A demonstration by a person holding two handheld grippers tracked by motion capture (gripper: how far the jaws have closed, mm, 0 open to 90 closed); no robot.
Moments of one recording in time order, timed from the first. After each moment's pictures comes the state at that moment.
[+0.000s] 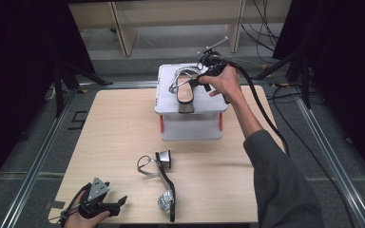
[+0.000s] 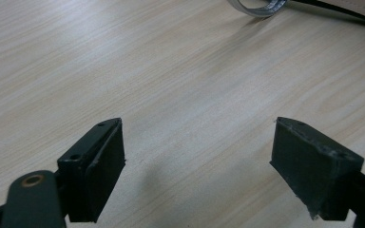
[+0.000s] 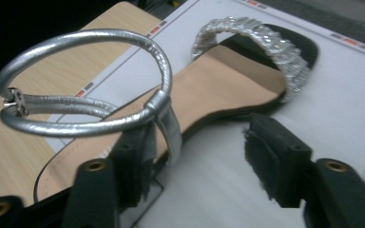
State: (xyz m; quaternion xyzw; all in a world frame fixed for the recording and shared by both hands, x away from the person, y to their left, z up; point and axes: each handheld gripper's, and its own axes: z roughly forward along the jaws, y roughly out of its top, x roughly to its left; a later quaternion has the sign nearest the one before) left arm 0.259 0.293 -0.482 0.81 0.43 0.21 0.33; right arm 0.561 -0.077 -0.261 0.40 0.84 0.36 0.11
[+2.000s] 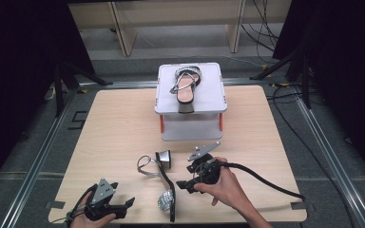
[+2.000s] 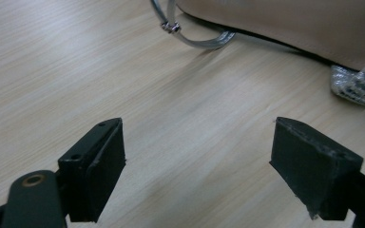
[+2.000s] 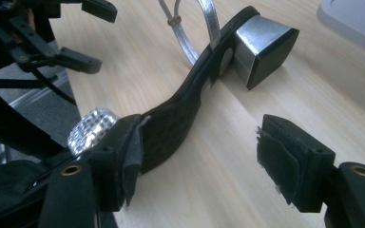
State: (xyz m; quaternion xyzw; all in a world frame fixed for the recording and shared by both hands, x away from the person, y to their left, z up) left arm 0.252 0.270 -0.472 0.81 0.41 0.20 0.37; right arm 0.335 -0.059 -0.400 0.28 0.88 0.37 -0.02
